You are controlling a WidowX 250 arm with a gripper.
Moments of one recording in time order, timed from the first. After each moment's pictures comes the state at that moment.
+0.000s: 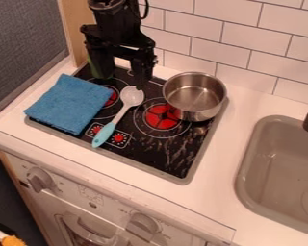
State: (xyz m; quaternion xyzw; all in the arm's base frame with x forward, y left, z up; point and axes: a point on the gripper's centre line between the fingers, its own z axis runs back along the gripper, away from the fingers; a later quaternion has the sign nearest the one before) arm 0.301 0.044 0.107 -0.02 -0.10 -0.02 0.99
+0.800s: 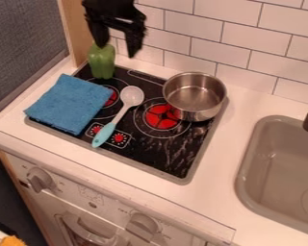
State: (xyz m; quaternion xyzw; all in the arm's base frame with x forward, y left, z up) arm 0.372 0.110 0.102 0.03 -0.10 -0.01 0.99
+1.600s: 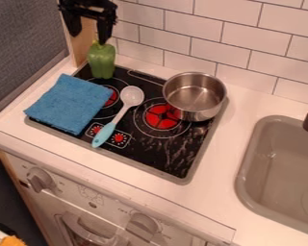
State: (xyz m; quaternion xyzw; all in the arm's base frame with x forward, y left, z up) arm 0.394 0.170 0.080 0.06 -0.05 0.06 1.00
